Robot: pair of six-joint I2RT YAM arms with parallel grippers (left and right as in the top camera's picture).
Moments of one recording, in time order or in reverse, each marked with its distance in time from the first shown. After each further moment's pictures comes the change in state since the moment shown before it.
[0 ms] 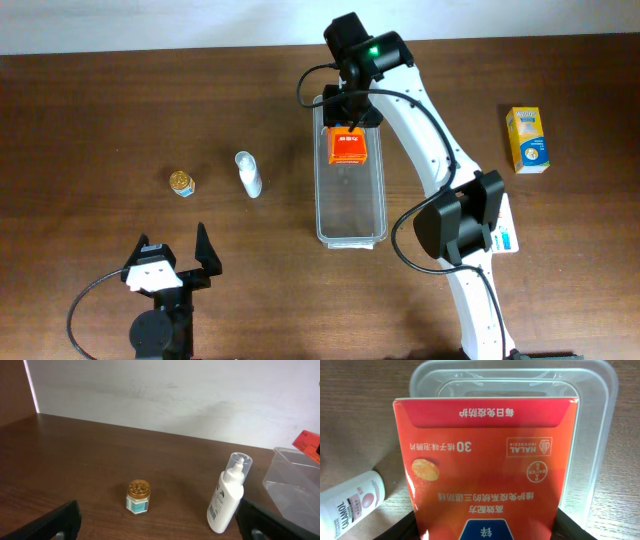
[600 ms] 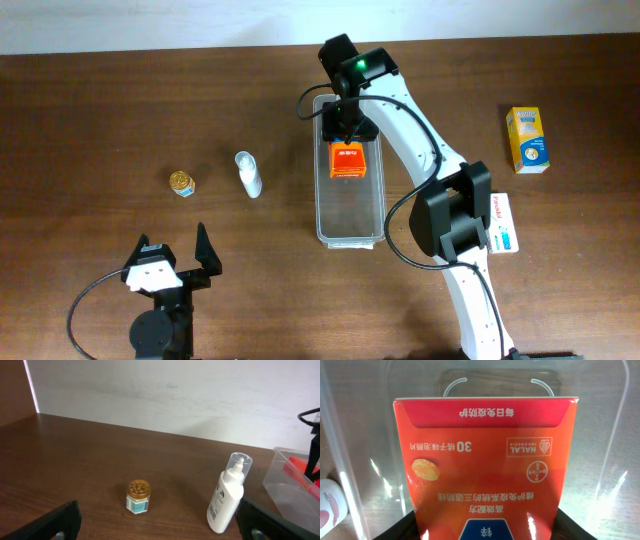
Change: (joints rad) left arm 0.000 0.000 0.000 0.000 0.000 0.000; right arm 0.007 0.034 -0.134 0.080 0.019 0.001
